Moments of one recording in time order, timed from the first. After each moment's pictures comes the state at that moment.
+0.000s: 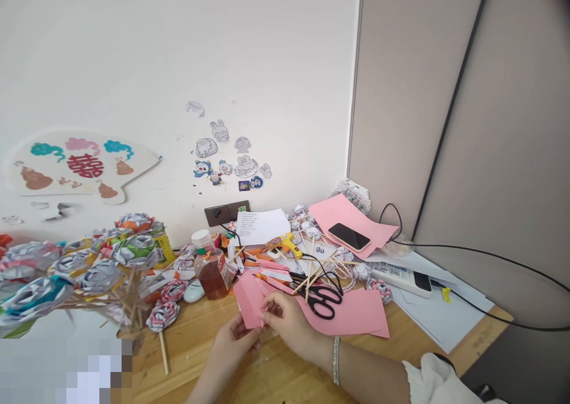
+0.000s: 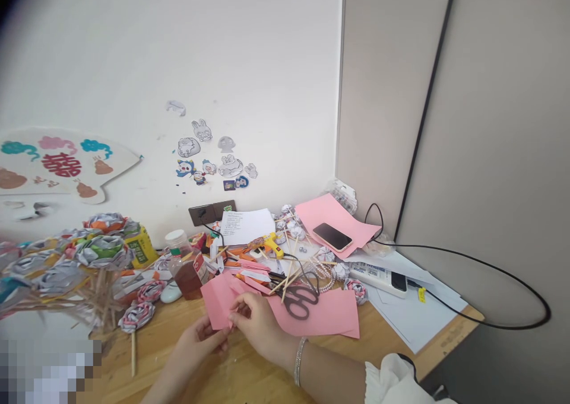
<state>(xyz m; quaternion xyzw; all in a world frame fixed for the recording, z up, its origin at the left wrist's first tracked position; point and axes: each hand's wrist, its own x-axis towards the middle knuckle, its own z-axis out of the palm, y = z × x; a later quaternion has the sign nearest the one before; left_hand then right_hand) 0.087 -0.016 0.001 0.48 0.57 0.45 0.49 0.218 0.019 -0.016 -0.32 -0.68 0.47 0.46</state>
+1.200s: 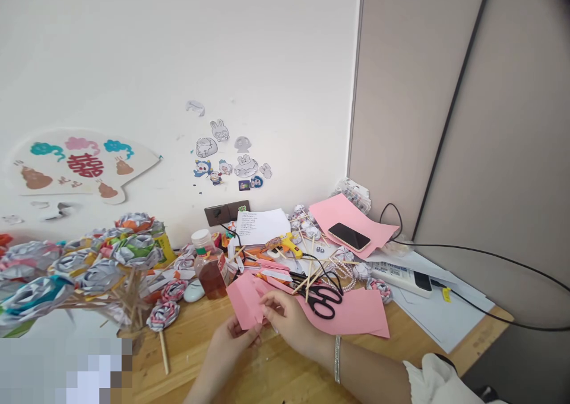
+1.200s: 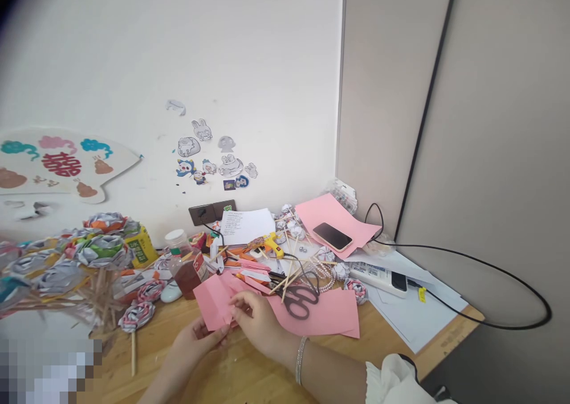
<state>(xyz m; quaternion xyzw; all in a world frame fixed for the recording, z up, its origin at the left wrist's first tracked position) 0.084 -0.016 0.001 0.47 0.57 0.47 0.49 0.218 0.023 -0.023 -0.30 -0.67 0.48 0.48</state>
